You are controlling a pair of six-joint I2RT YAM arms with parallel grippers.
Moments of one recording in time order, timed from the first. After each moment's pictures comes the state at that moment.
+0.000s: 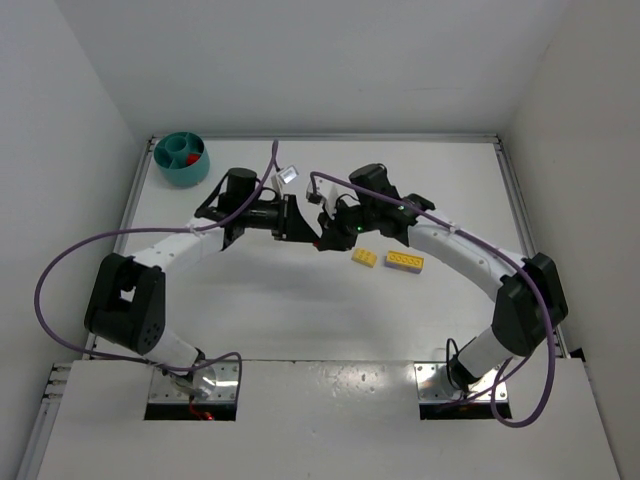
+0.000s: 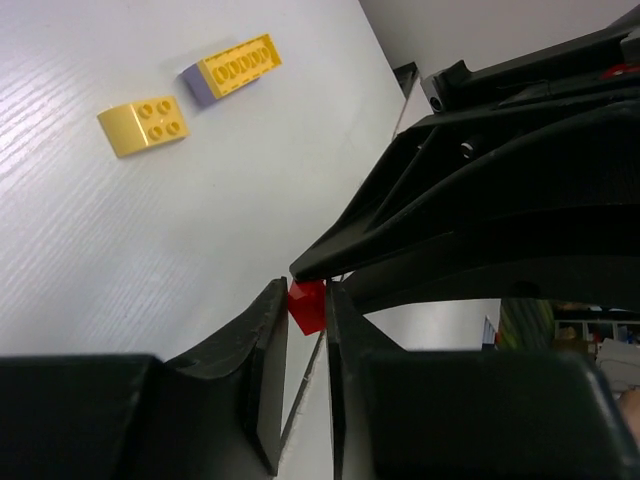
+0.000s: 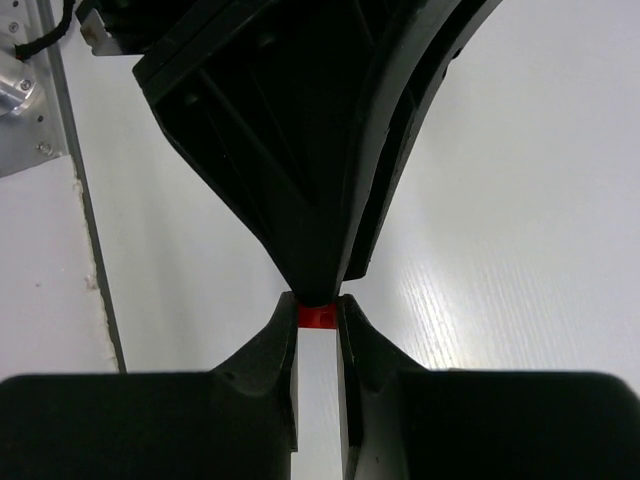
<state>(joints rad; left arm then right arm) -0.35 1.52 0.98 -0.02 0.98 -0.46 0.64 1.57 1.21 -0.41 -0.56 -0.33</state>
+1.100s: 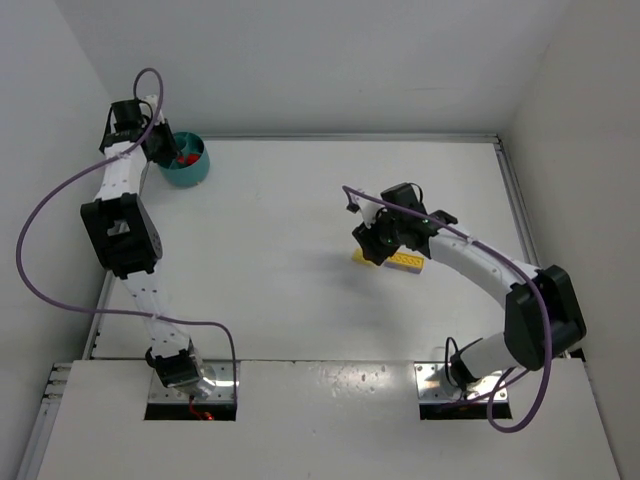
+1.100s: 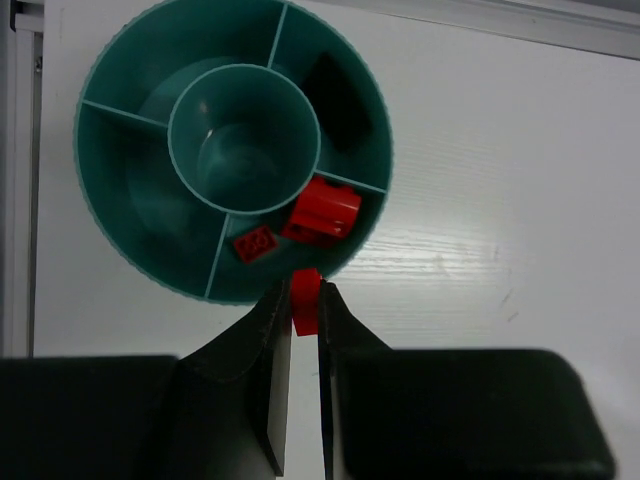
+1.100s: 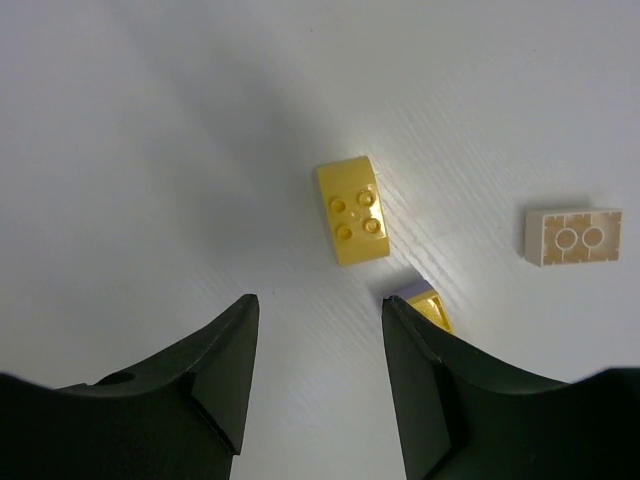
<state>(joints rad) 0.29 2.12 1.94 -0.51 0.31 -0.02 0.49 1.47 0.96 -0.42 -0.21 -0.32</state>
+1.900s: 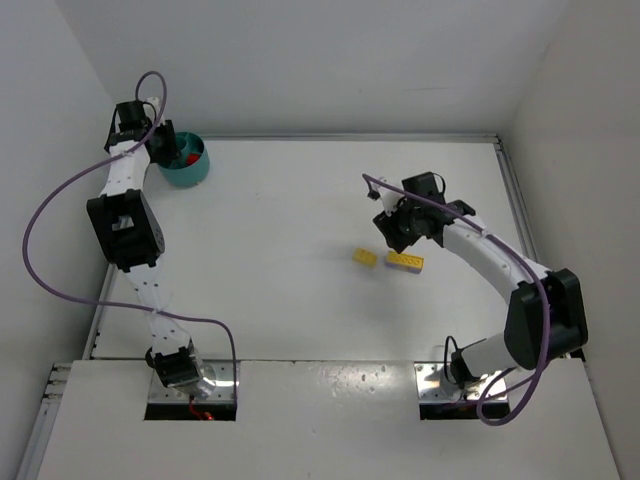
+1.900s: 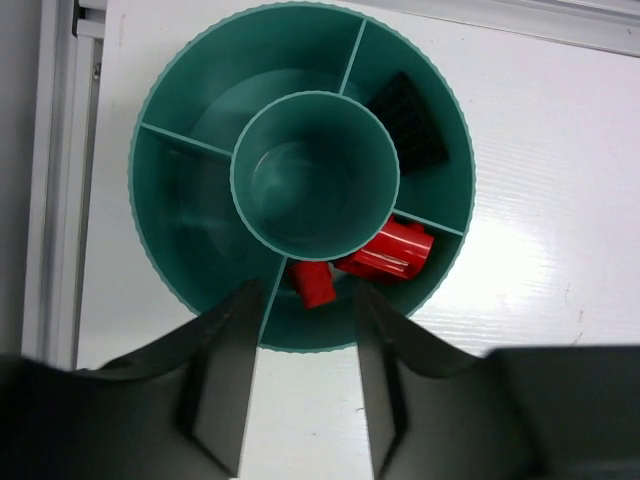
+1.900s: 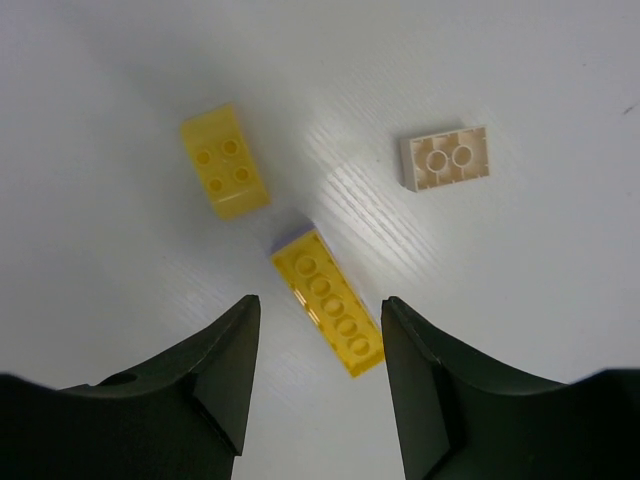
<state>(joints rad) 0.29 2.25 2.05 -0.52 0.18 0.00 0.36 1.45 1.00 -0.51 -0.12 -0.38</state>
